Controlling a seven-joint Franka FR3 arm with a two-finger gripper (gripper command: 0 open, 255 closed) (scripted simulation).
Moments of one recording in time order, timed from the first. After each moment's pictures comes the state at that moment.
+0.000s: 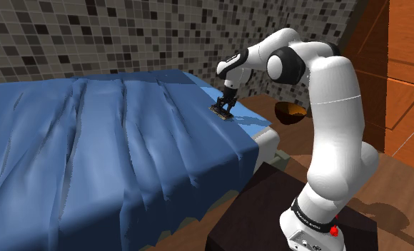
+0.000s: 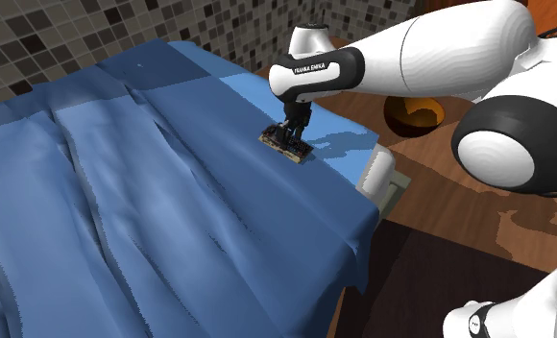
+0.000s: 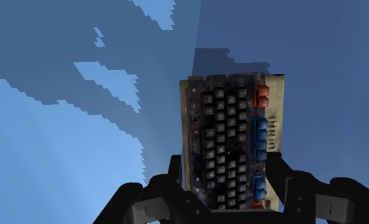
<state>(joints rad) -0.31 0.58 -0.30 -1.62 0.37 2.10 -0.45</state>
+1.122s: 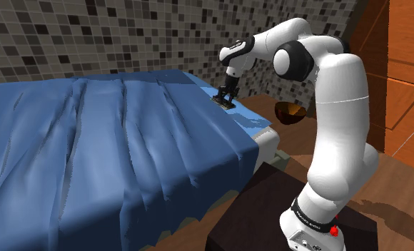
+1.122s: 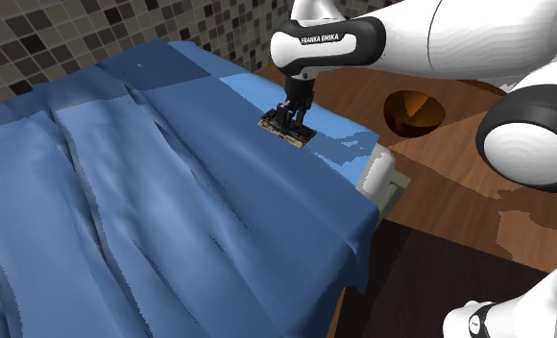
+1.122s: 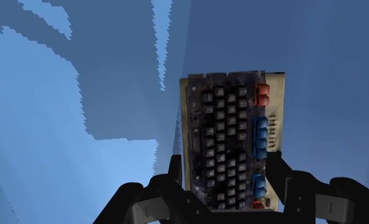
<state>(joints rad) -0.30 0.50 -0.32 -1.56 0.33 1.97 -0.41</state>
